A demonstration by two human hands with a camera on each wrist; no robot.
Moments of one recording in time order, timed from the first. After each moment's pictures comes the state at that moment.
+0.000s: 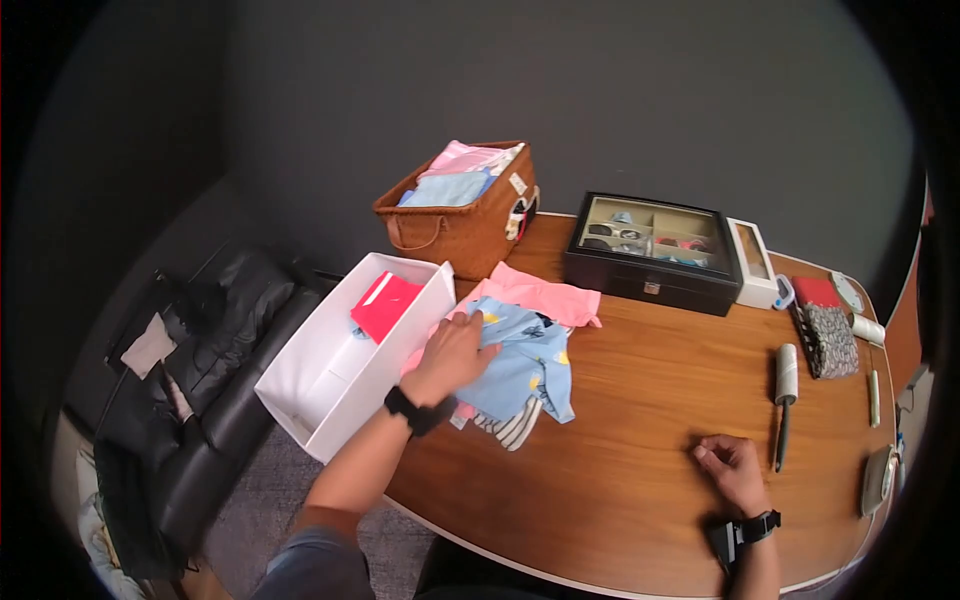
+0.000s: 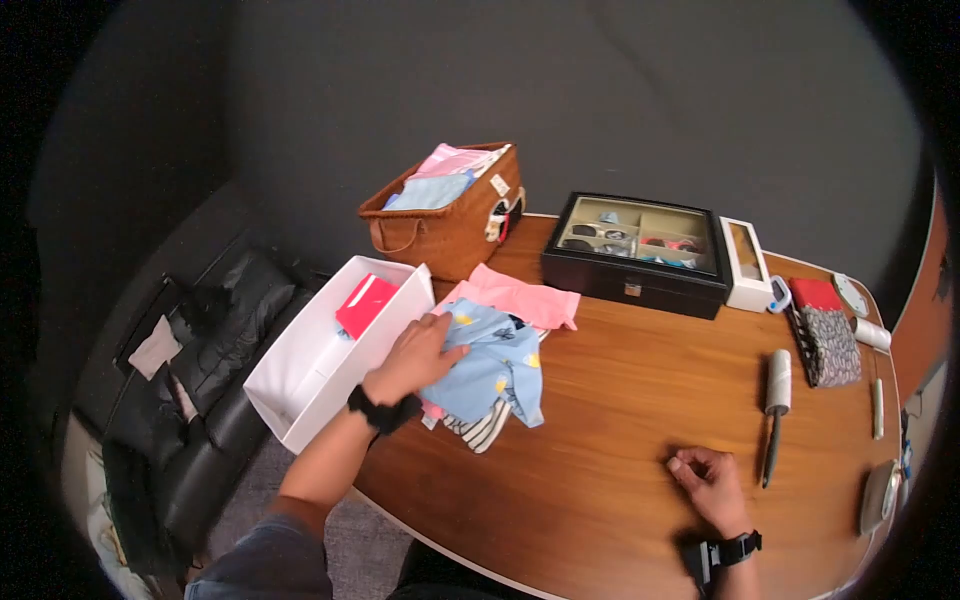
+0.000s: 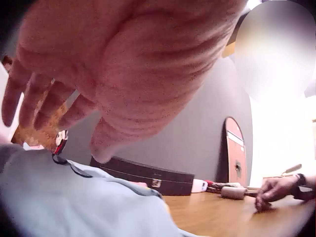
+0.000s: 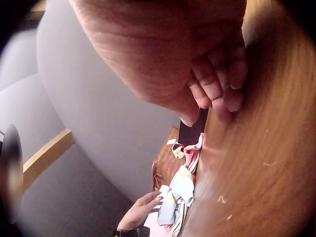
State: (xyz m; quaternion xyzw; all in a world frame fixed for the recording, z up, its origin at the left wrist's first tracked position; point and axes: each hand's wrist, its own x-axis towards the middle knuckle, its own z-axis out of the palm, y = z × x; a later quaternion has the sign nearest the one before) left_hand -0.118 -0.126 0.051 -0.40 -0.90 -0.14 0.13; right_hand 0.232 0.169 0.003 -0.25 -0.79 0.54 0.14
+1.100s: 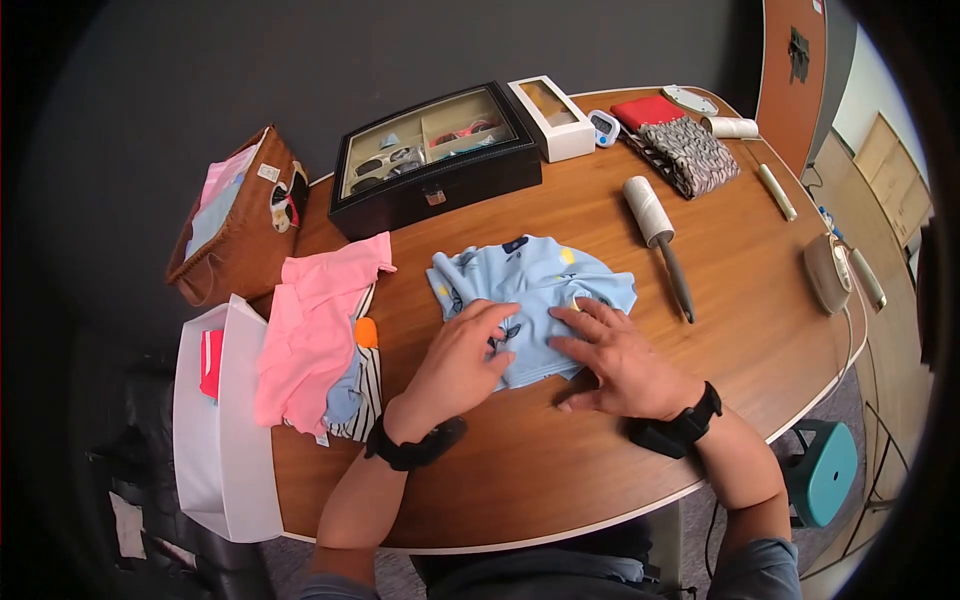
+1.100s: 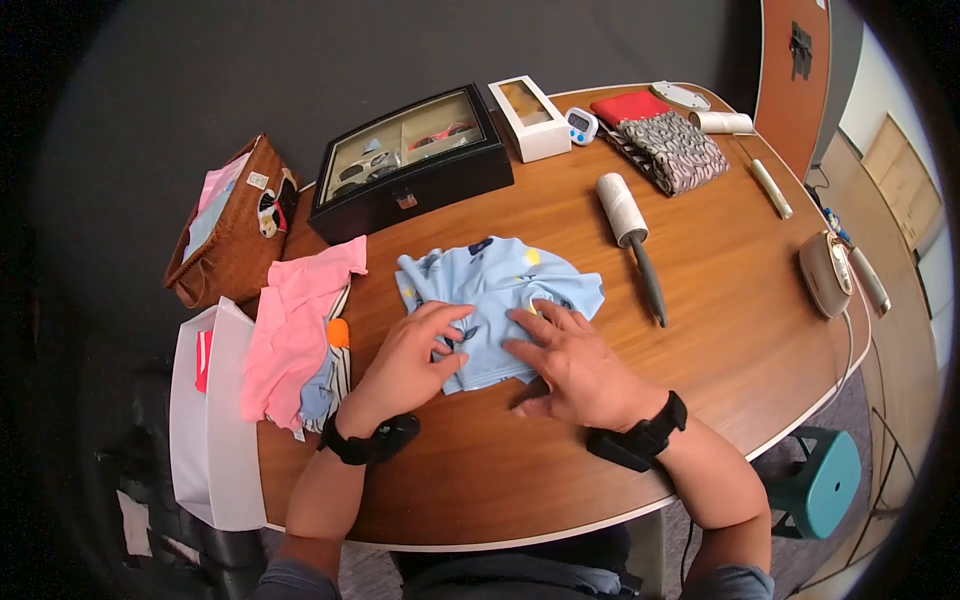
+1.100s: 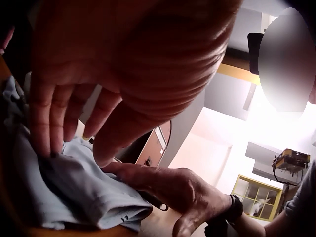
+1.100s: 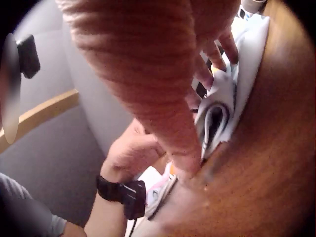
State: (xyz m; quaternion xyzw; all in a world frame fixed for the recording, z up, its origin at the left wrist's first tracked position) left_hand 0.028 0.031 0.037 -0.59 -0.69 -0.34 -0.26; right_hand 0.237 0.156 0.025 -0.08 -0.95 0.23 0.21
